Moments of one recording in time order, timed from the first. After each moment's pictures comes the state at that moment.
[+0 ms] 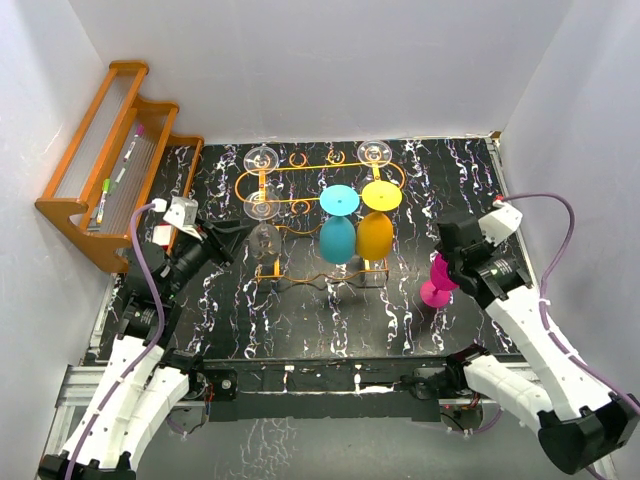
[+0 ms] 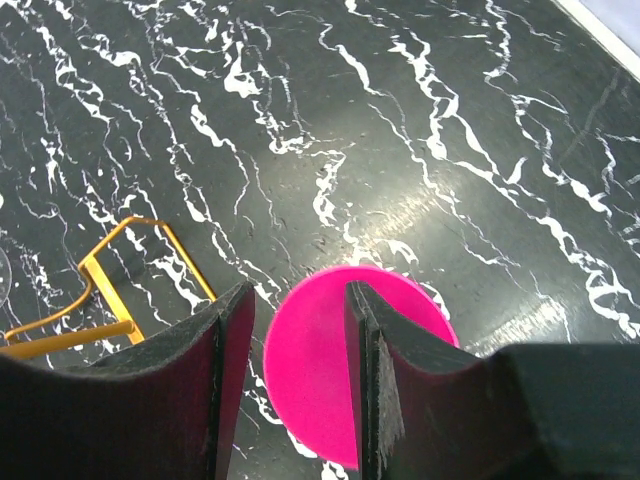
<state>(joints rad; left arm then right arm) -0.25 0.59 0.60 0.04 0.40 -0.31 0.42 0.86 0.90 -0.85 0.71 0.91</state>
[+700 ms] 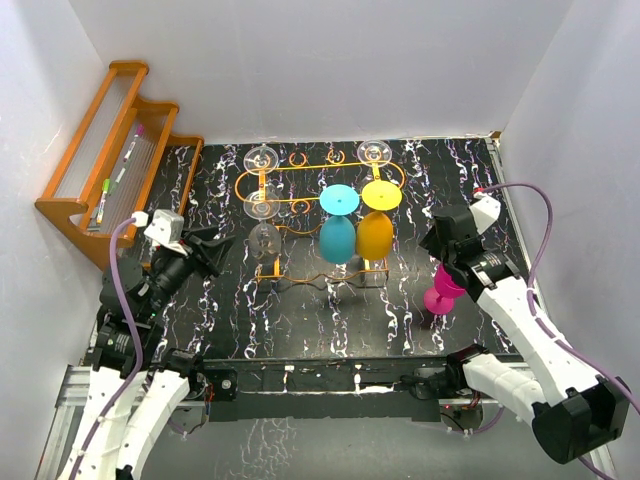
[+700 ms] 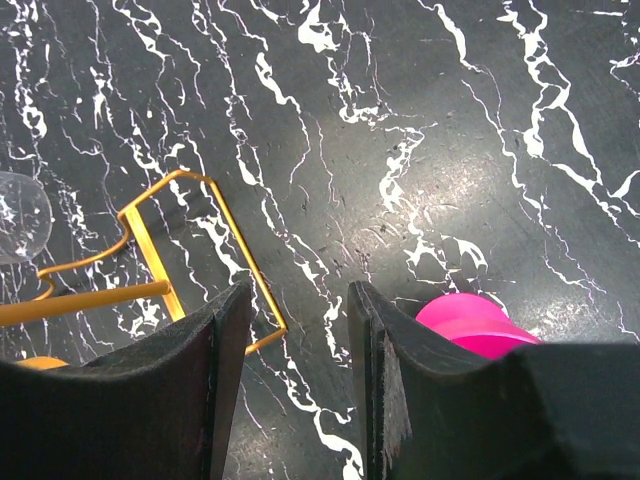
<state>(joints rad) -0.25 0.46 0.76 -0.28 0.33 -0.17 0.34 0.95 0.85 -0.63 0.47 0.76</state>
